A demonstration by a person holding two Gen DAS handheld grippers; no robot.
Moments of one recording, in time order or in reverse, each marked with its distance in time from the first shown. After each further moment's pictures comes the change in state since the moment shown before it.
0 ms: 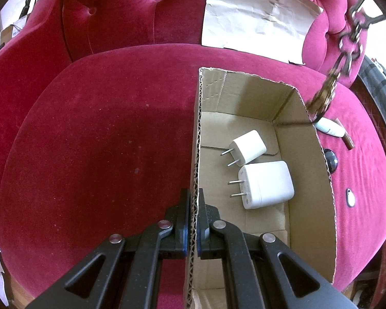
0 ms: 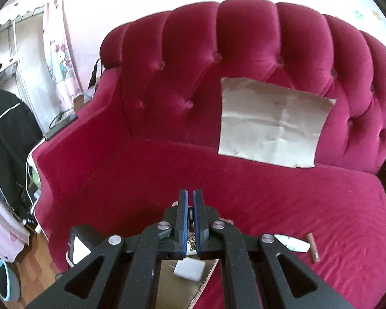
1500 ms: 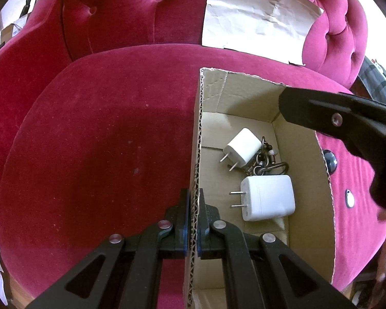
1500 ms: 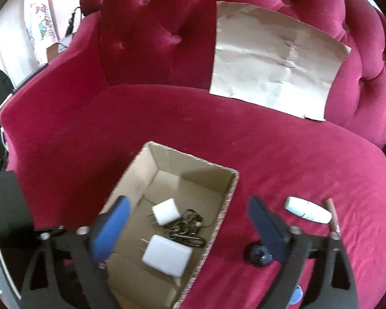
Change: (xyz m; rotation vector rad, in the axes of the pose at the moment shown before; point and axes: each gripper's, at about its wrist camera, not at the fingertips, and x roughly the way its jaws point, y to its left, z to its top) left arm 0.001 0.001 0.000 -0.006 0.000 -0.005; right arm 0.096 -0.015 -0.061 0.001 0.205 -0.100
